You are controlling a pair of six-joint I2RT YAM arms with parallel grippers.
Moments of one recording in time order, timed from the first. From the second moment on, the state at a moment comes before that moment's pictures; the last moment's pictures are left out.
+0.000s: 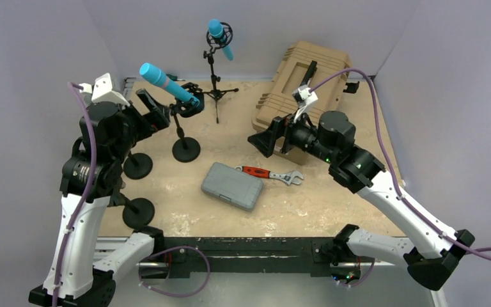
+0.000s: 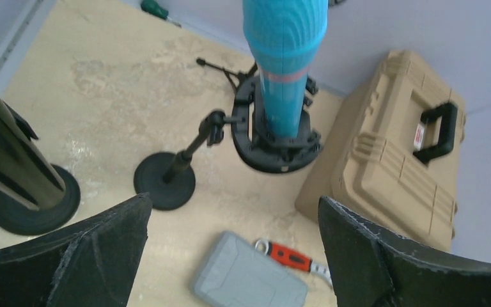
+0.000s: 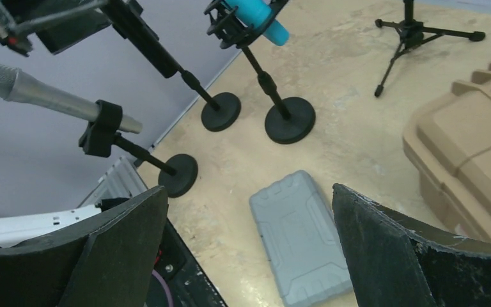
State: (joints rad) left arm -0.23 0.91 1.45 -0.87 -0.15 -0.52; right arm 0.69 1.03 1.17 -0.28 -0.17 0.43
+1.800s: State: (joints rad) left arm -0.23 1.02 1.54 -0.28 -0.17 -0.46; right arm 0.85 1.22 1.21 -0.19 -0.01 0.50
